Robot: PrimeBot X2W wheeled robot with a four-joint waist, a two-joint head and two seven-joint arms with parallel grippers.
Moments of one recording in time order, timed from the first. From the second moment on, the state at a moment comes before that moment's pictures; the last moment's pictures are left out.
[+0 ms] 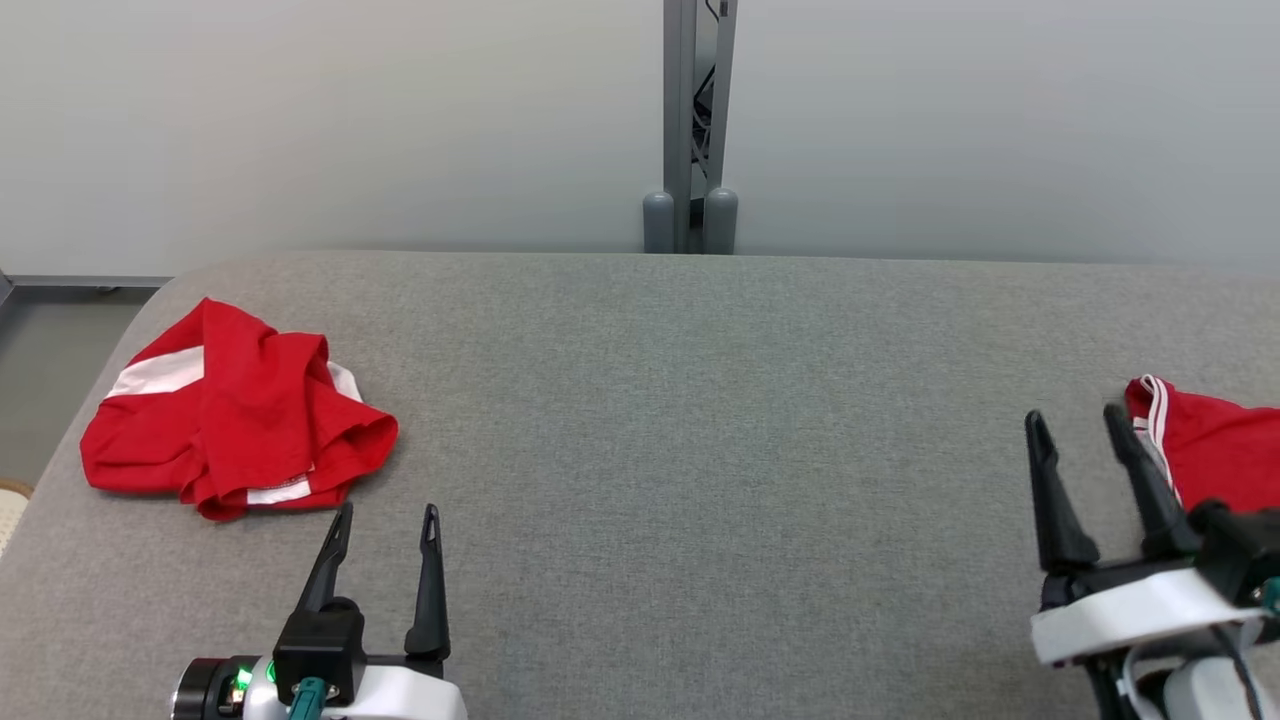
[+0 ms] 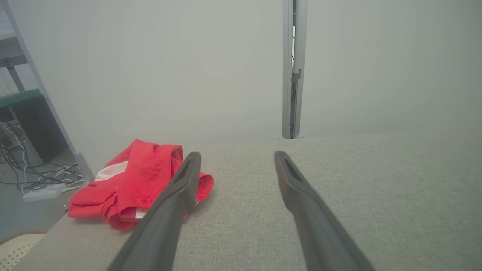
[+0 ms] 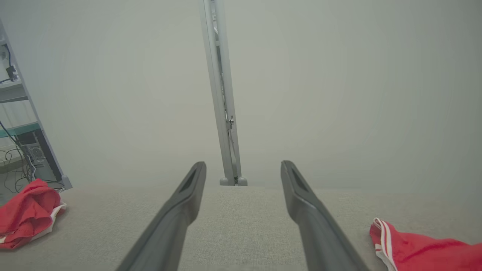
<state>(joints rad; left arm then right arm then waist) 0.01 0.05 -0.17 0.20 -0.07 0.17 -0.26 -0.14 -0.14 0.04 0.23 0.27 0.13 -0.26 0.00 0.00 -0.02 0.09</state>
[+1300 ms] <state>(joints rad) 0.05 0.05 -0.18 0.15 -0.05 0.19 -0.26 -0.04 -0.05 0.02 0.20 0.15 0.13 -0.26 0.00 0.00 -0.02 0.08</state>
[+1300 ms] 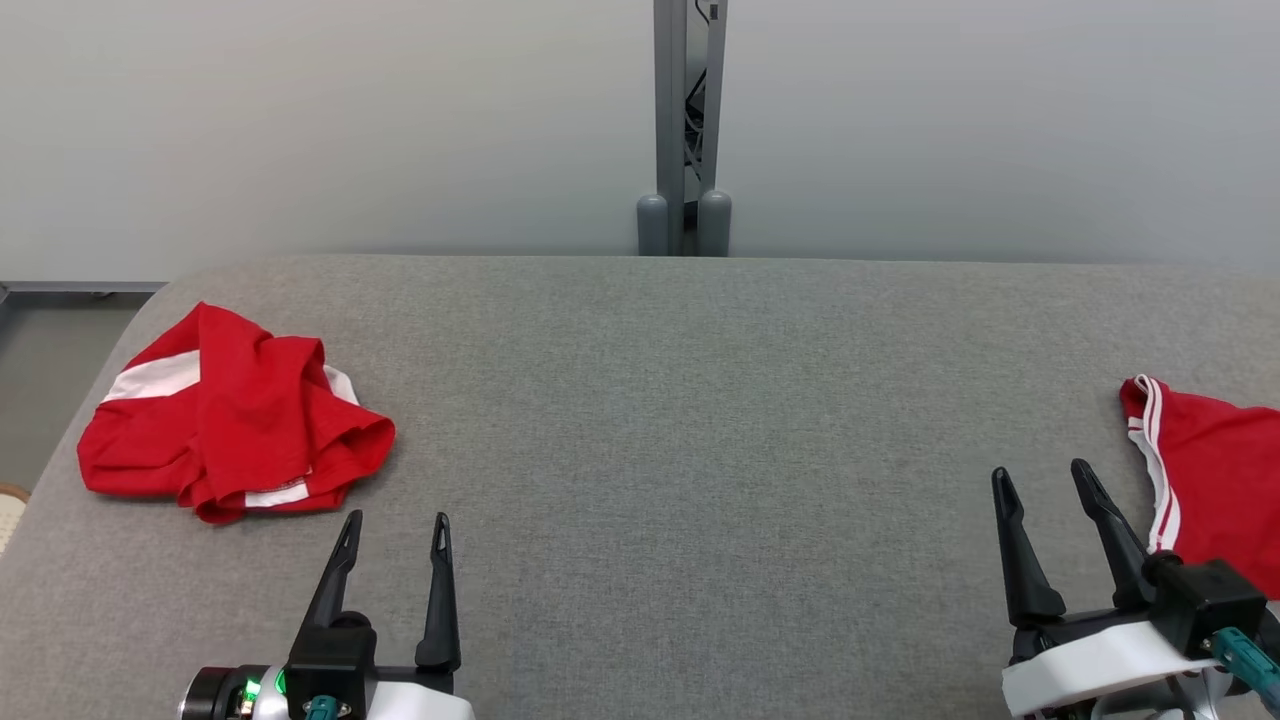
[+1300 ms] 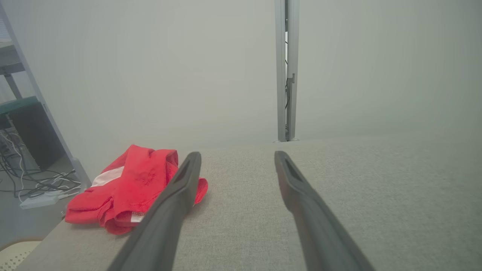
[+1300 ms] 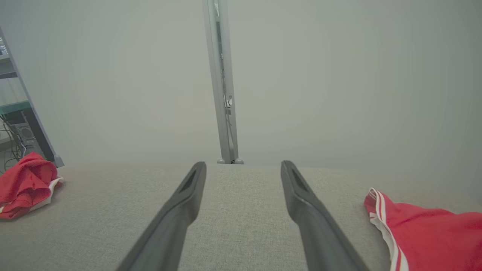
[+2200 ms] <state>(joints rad) 0.04 0.05 -0.14 0.13 -0.04 0.16 -0.26 -0.05 -0.05 0.13 0.22 0.22 0.13 -0.26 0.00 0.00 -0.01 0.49</state>
